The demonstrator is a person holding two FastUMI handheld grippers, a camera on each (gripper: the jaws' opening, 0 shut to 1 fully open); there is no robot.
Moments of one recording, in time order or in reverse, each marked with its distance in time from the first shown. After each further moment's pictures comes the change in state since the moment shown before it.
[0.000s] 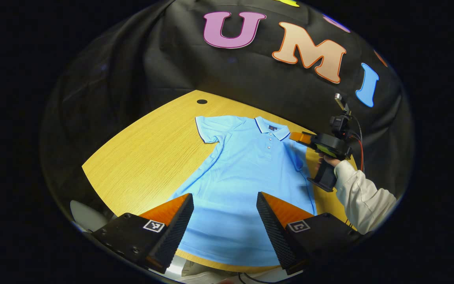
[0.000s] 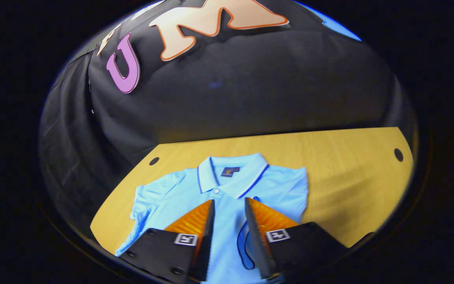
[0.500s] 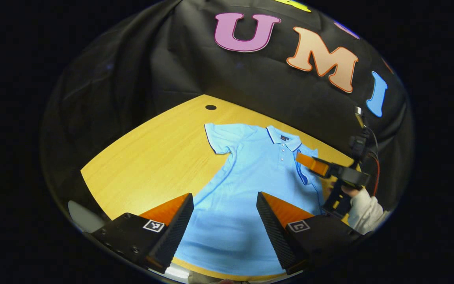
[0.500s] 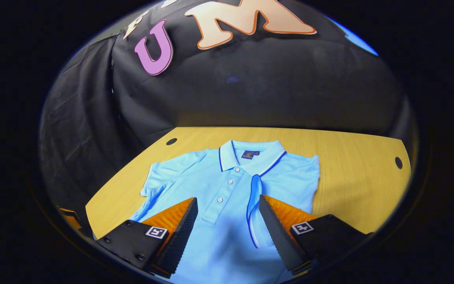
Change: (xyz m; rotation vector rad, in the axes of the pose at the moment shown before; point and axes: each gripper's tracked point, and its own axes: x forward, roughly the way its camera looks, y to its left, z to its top) left arm 0.043 0.041 0.038 -0.018 -0.056 0.016; right arm -0.058 0.006 -0.034 -0.137 0.010 -0.015
